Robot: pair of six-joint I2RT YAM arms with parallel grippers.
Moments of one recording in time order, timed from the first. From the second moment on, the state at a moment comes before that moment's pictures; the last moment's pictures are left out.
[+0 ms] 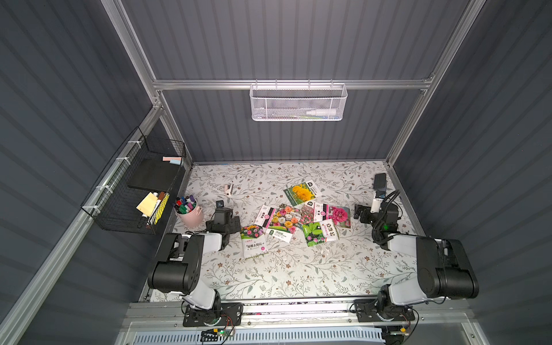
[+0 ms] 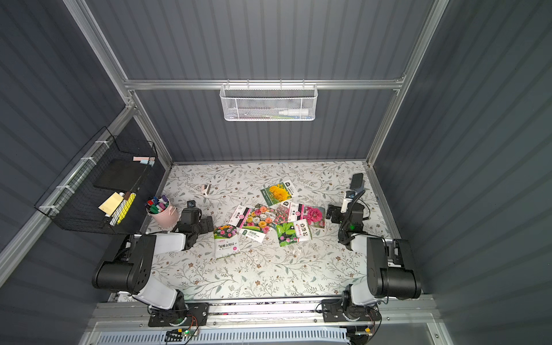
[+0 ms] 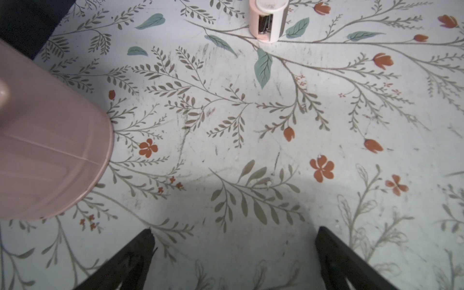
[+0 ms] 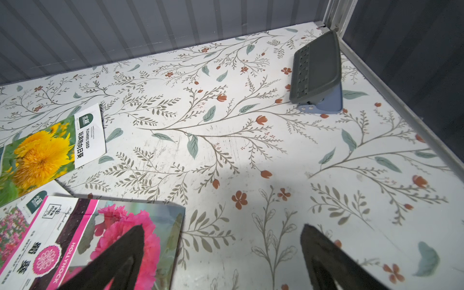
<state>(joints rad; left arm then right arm) -0.10 1.60 0.51 0.27 -0.23 -0.16 -0.03 1.49 0.46 0.55 -0.06 0.10</state>
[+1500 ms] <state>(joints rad) -0.08 1.17 0.55 -0.72 0.25 -0.48 0.55 1.47 0.90 -0.29 -0.39 0.49</state>
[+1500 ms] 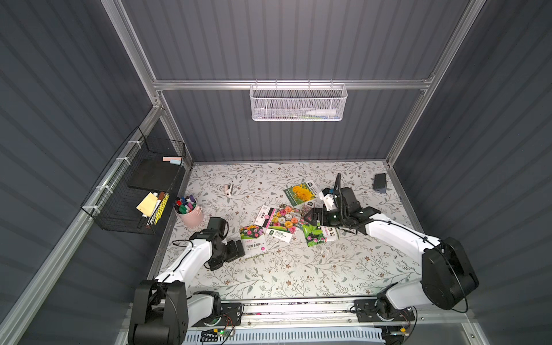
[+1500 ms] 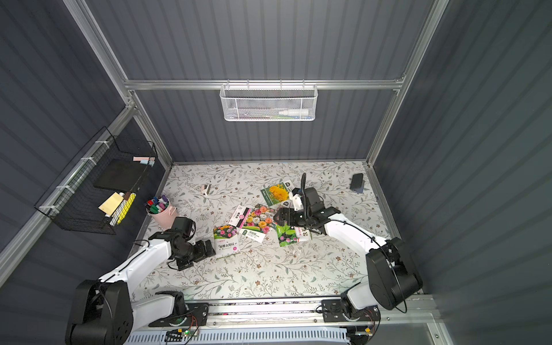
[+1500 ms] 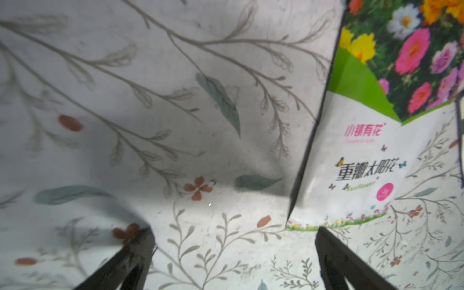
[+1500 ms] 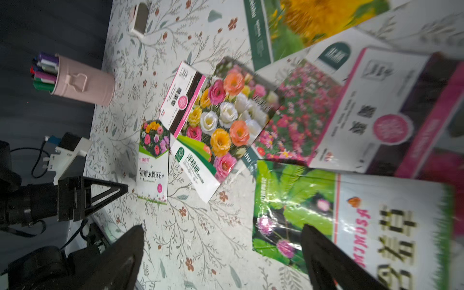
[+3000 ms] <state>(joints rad) -0.19 1.38 0.54 -0.10 0.47 -0.86 0.78 2.10 1.27 -0.02 -0.65 0.83</state>
